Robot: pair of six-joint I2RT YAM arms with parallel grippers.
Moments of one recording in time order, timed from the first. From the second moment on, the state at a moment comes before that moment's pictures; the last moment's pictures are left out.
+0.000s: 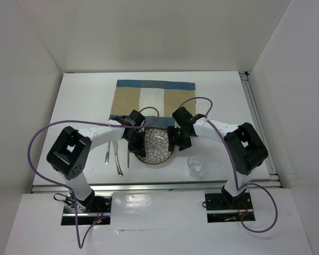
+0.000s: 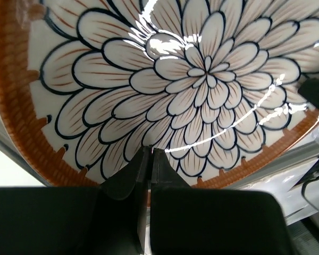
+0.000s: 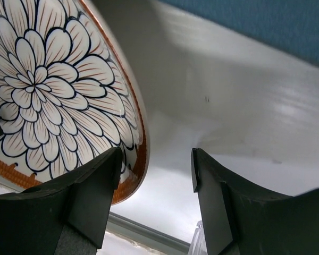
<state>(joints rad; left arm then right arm) -0.55 1.73 1.06 -0.62 0.27 -0.59 0.57 1.73 1.05 -0.54 -0.17 0.46</state>
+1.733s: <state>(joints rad) -0.11 2.13 1.58 -0.62 0.11 -0.56 0.32 2.01 1.38 -0.42 -0.12 0.44</state>
